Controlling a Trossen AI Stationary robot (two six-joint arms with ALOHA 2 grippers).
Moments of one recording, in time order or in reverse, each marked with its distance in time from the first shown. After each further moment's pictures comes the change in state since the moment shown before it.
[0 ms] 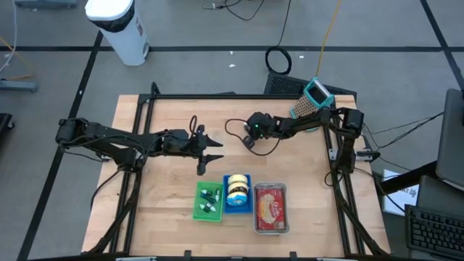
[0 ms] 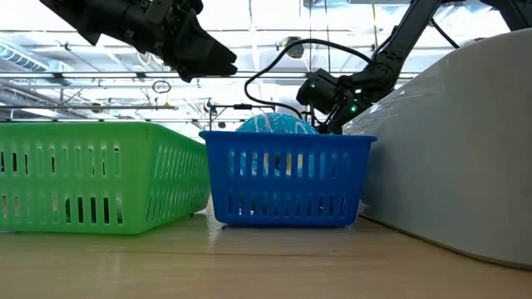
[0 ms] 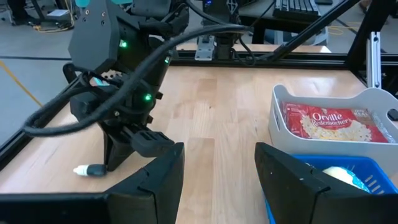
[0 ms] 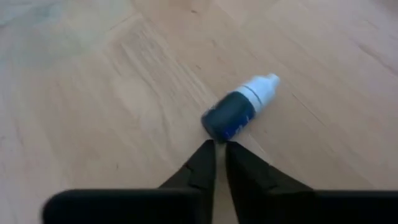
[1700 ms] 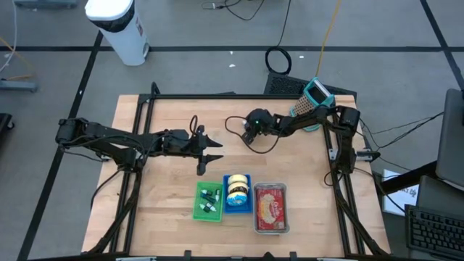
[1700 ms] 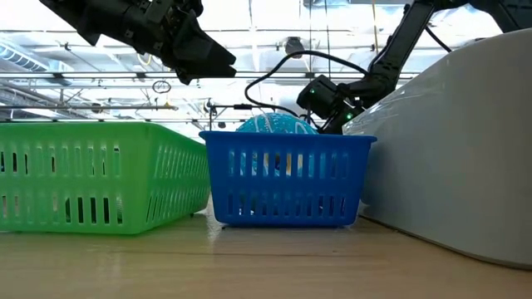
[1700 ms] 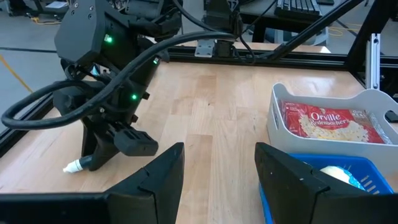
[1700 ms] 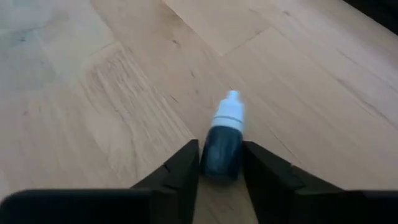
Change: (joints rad) left arm 0.000 0.000 0.000 -0.012 0.001 -0.031; right arm -0.046 0.050 0.001 0.130 -0.002 -0.080
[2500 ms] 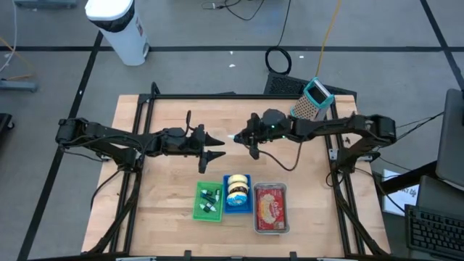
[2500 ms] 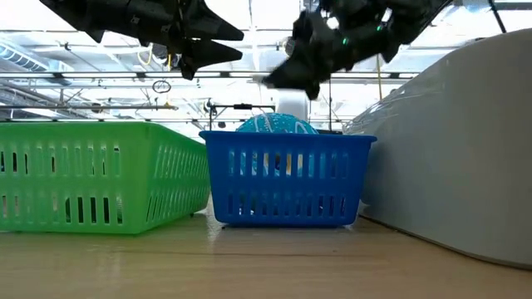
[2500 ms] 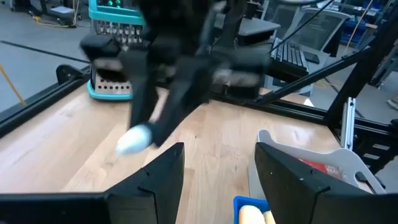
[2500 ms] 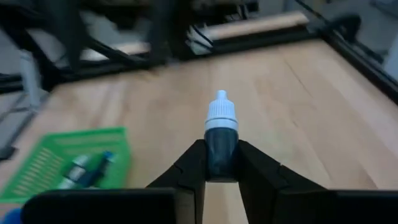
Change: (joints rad) left arm 0.000 0.000 0.000 0.132 -0.001 -0.172; right arm 0.196 -0.398 -0.003 0.018 -0.393 -0.090
